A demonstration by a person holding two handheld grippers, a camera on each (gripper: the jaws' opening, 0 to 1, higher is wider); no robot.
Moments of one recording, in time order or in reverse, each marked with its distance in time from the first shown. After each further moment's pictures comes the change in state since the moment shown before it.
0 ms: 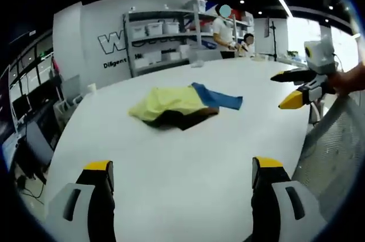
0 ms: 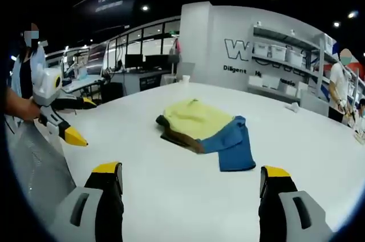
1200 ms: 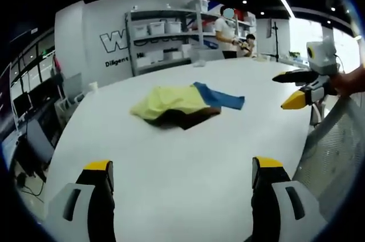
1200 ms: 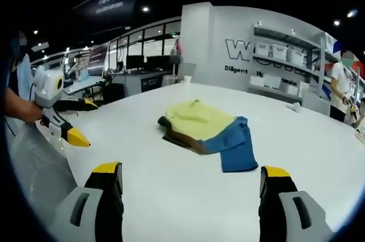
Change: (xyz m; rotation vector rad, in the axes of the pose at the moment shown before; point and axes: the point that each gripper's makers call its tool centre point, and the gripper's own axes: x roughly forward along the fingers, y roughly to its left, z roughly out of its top) left arm 0.000 0.003 -0.001 -0.012 0.005 0.008; right arm 0.000 0.004 0.001 0.007 -0.002 0.016
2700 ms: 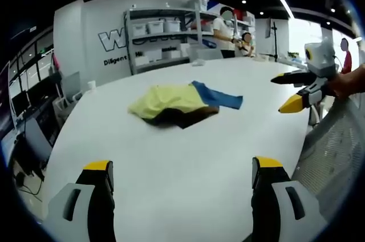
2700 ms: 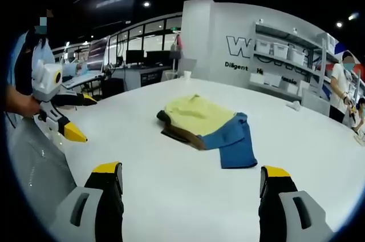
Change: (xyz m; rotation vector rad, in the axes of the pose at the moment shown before) left arm 0.002 -0.003 -0.003 -0.011 0.008 -0.013; right arm 0.003 -0.001 -0.007 -0.019 0.033 -0.006
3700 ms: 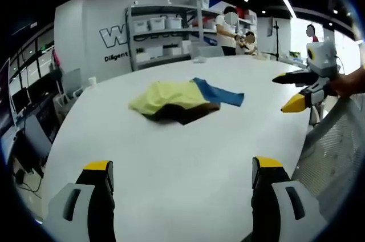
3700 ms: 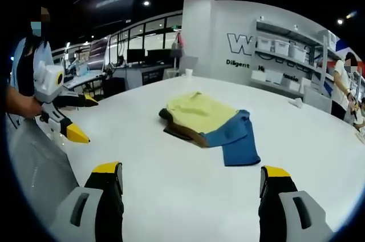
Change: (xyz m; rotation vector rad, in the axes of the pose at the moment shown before) left arm 0.002 0.001 -0.005 -0.008 0.025 0.000; right arm 0.001 0.002 -0.003 0.016 0.015 0.014
